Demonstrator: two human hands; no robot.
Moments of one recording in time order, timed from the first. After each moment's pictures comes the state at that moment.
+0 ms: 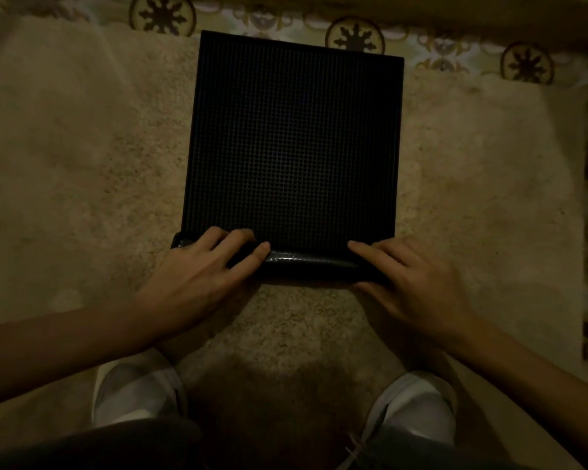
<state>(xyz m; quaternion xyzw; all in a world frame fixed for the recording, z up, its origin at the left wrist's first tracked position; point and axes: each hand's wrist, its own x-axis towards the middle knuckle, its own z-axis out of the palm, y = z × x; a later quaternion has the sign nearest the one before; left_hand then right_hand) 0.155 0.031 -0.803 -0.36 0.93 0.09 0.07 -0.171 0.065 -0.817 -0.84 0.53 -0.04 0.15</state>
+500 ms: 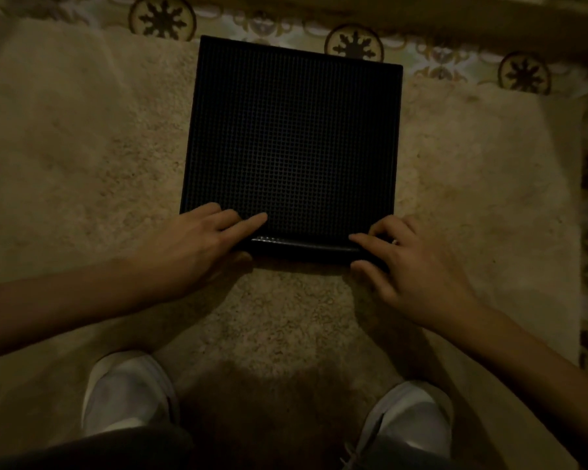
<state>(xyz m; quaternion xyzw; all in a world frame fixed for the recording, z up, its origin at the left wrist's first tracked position) 0.160 -0.005 -0.809 -0.36 0.92 0.16 0.01 -0.163 0.032 -0.799 -0.82 0.54 0.01 0.17</state>
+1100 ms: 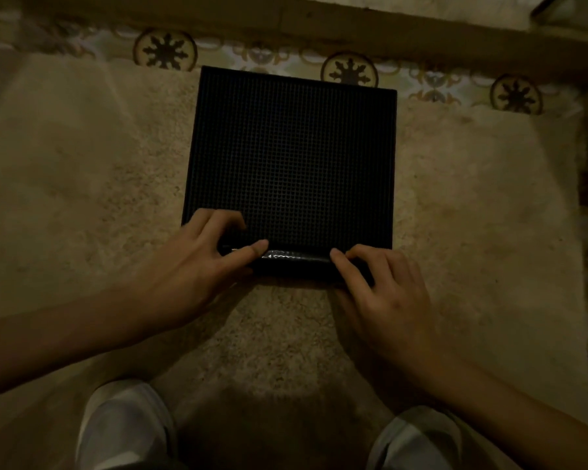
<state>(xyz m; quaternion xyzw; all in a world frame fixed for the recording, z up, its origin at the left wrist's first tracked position) 0.159 -0.009 -0.803 -0.39 0.91 0.13 0.01 -0.131 0.058 -0.829 -0.83 0.56 -0.09 -0.02</state>
